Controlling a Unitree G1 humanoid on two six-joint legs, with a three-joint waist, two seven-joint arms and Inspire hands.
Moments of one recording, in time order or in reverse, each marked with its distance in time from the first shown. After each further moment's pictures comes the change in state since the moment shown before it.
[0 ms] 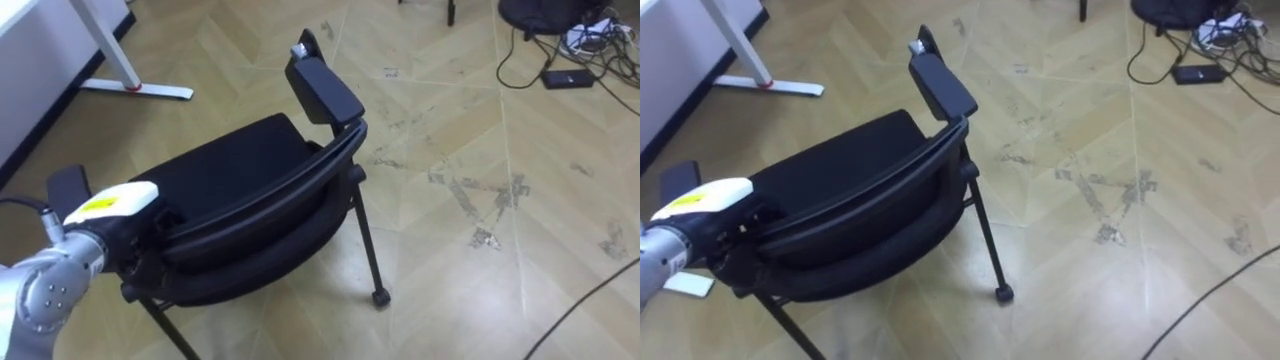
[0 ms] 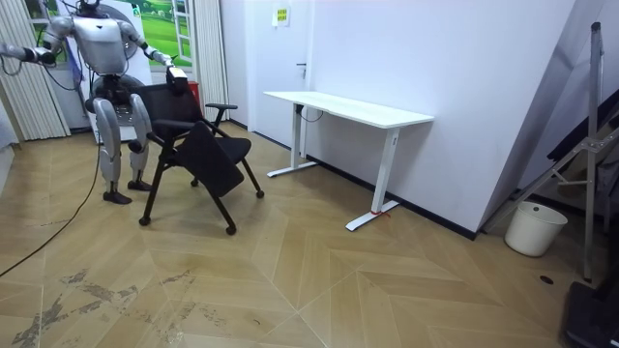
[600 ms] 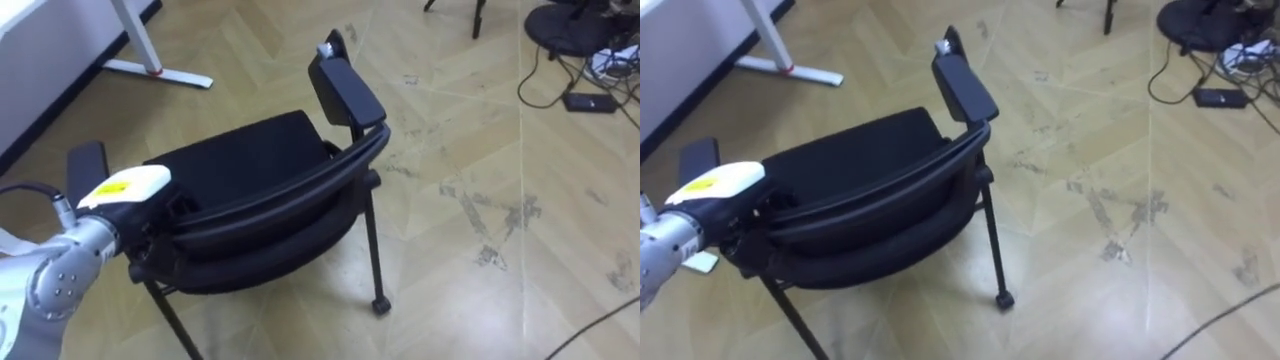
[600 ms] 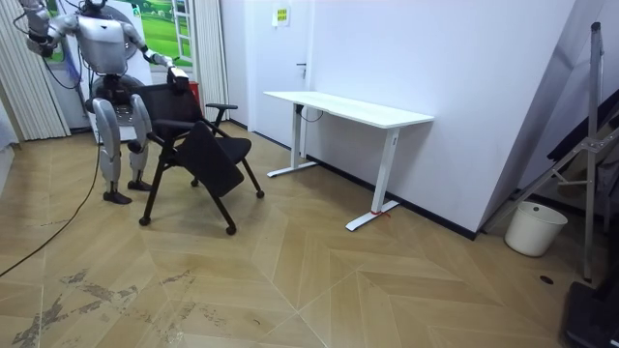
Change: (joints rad) left arm -0.049 -0.039 0.003 0.005 0.008 -0.073 0.004; right arm -0.158 -0.183 0.459 -0.621 -0.455 0.107 0.383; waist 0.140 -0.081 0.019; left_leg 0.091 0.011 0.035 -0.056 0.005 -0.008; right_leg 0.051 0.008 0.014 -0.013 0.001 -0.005
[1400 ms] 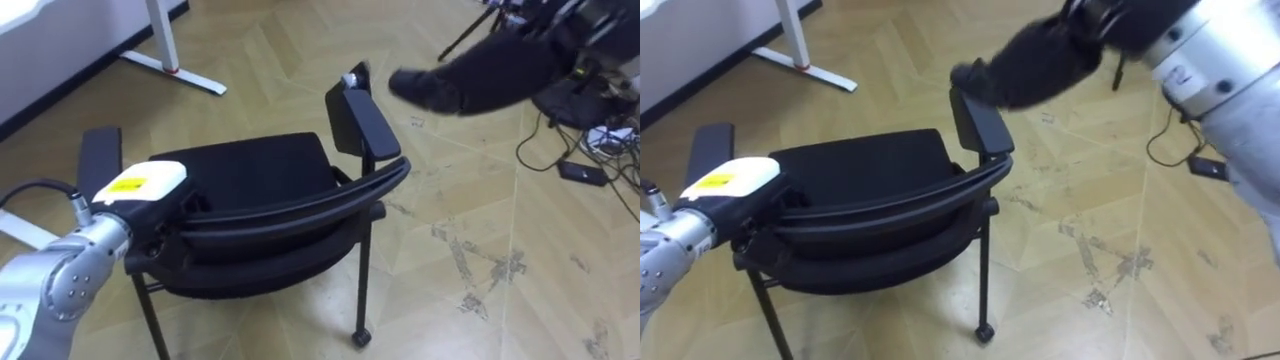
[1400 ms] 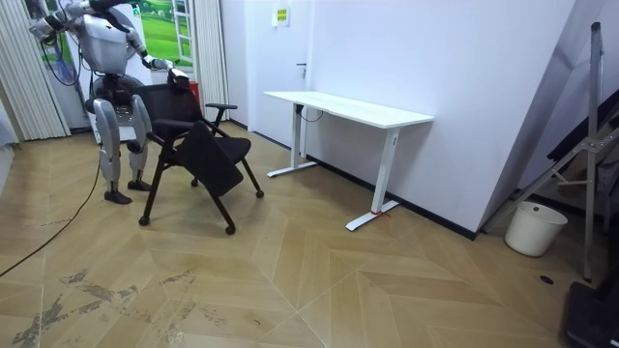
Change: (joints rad) left arm -0.021 -0.040 -0.022 0.045 0.062 -0.099 0.028; right arm -0.214 -0.134 0.543 -0.105 -0.073 -0.002 0.811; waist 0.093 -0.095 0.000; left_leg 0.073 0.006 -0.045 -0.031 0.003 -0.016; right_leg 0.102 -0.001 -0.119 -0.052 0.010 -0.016
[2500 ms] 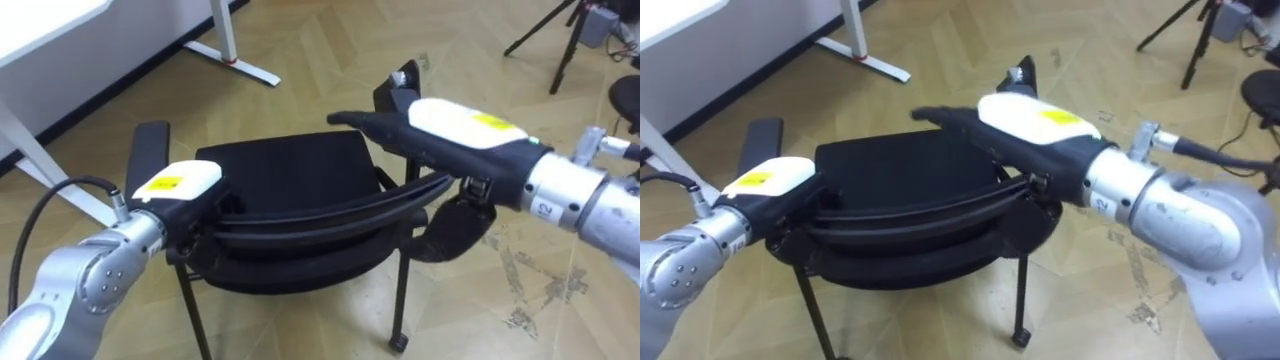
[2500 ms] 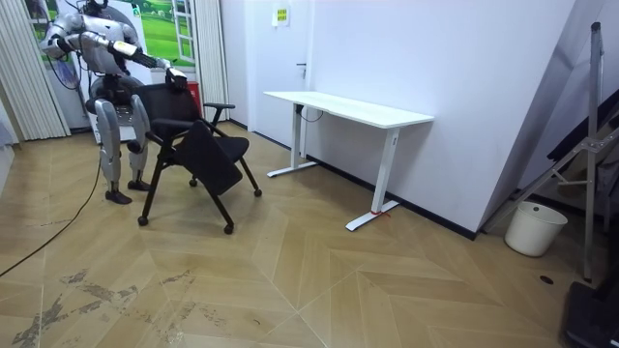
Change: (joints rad) left arm -0.060 -0.045 -0.081 0.035 -0.026 -0.045 0.024; right arm 0.308 0.216 0.066 0.169 -0.201 -0.024 0.359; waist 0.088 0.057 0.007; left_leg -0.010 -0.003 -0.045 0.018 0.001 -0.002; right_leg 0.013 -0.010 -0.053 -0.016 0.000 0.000
